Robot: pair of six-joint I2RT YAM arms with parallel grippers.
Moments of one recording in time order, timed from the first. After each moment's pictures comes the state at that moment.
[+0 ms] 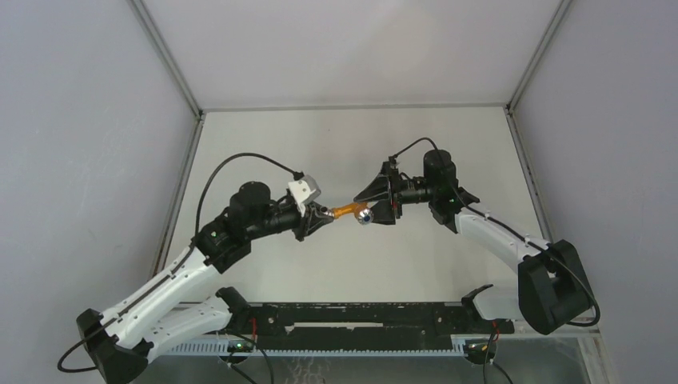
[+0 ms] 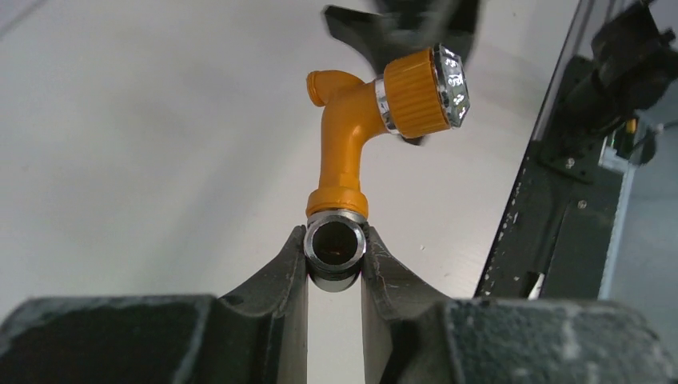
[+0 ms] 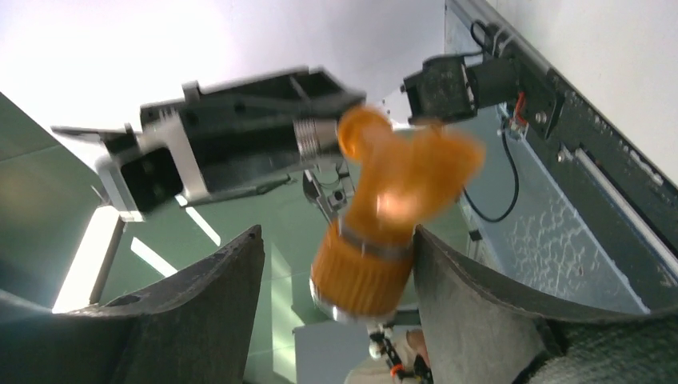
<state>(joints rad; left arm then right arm) -0.77 0.84 0.81 -0.28 0.32 0.10 0.46 1.31 0.77 0.26 -1.11 1.54</state>
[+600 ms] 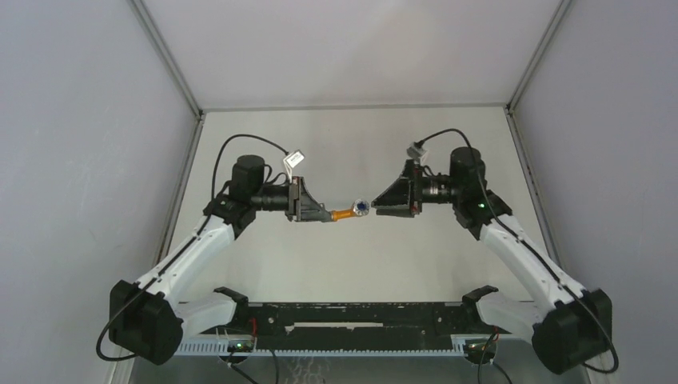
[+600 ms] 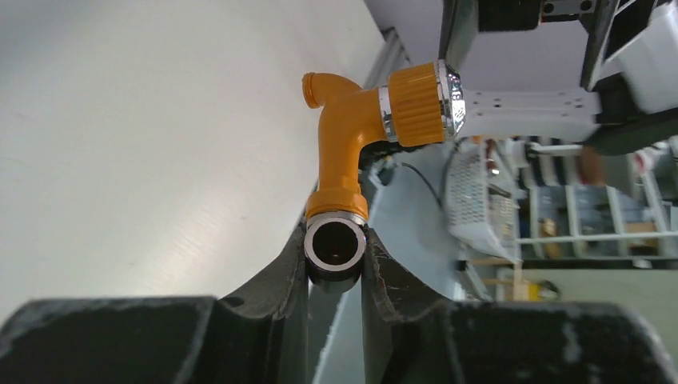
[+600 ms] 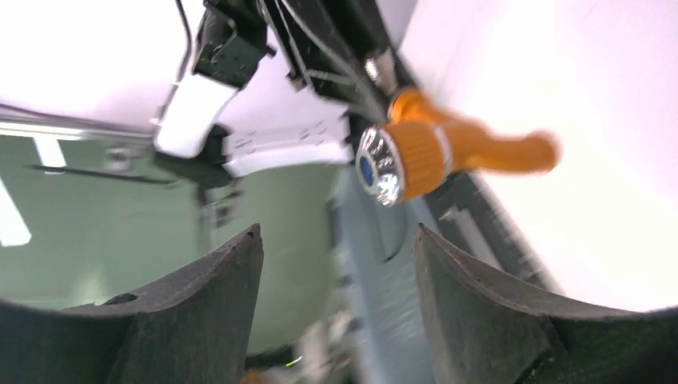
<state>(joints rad) -0.38 1.09 0.81 -0.22 0.94 -0.49 0.37 1.12 0.83 -0.05 -1.11 1.10</state>
